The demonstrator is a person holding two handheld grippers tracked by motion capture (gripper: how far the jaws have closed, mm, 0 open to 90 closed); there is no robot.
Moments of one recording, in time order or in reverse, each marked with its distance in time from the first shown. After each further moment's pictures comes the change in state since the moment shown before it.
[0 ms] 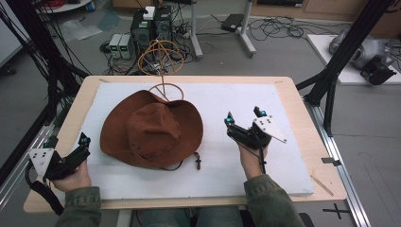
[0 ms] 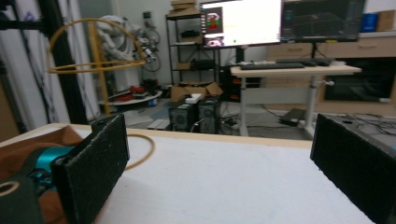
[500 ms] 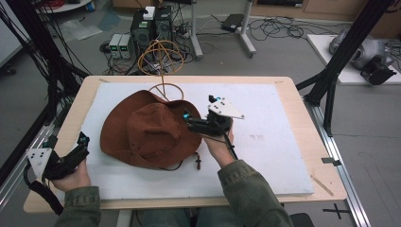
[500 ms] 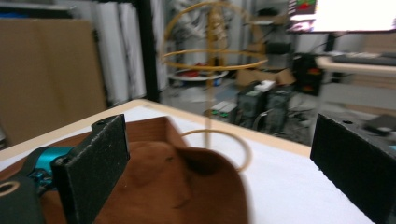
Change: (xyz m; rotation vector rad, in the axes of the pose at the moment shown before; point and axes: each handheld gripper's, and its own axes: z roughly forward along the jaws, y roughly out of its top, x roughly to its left) left arm 0.001 0.003 -0.001 -0.014 -0.008 -0.029; right arm 0.087 0.021 0.057 0.121 0.313 -0.063
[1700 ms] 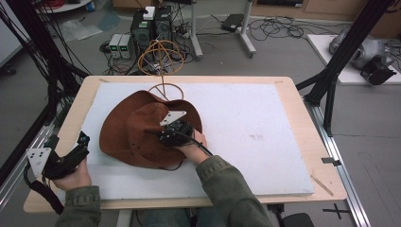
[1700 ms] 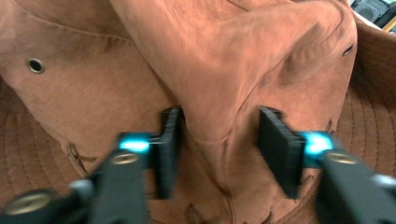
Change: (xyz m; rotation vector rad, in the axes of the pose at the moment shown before) left arm 0.000 -0.001 0.001 0.003 -0.011 -0.037; right arm 0.058 -0.054 0.083 0.515 0.326 -0.300
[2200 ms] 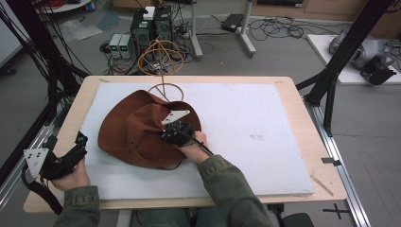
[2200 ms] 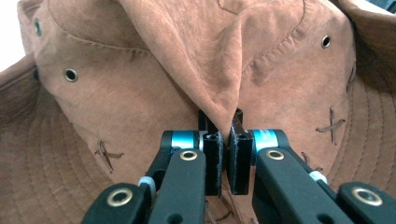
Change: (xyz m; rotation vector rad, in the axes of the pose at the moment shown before) left arm 0.005 0.000 -0.001 0.000 0.007 -0.016; right arm 0.004 0.000 -0.008 -0.013 0.050 0.104
